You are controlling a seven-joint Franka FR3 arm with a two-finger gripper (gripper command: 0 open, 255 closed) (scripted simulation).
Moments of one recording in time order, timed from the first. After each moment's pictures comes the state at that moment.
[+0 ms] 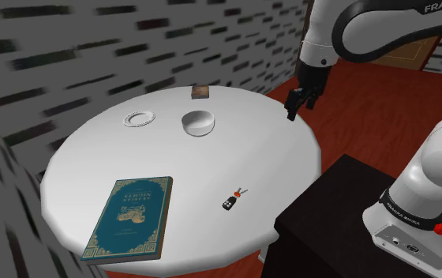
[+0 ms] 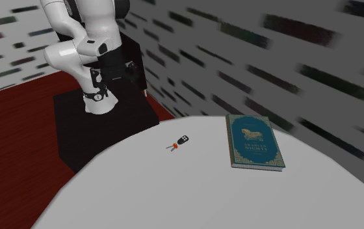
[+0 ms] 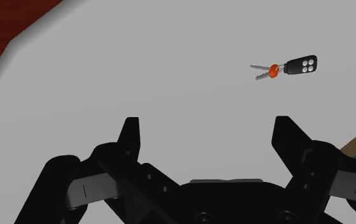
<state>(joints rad) 0.03 -0.74 0.24 -2.66 0.11 2.01 0.21</state>
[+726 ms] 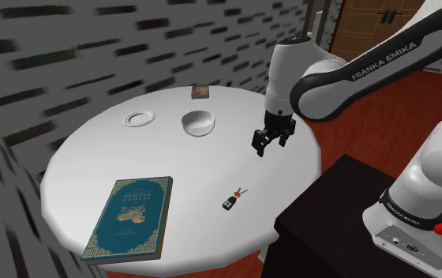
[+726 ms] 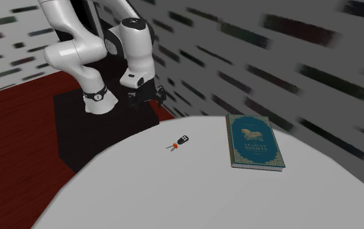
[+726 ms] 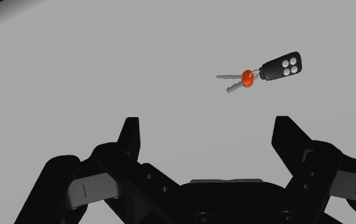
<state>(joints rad) 0.01 -0.38 0.48 -2.68 0.16 2.37 0.52</state>
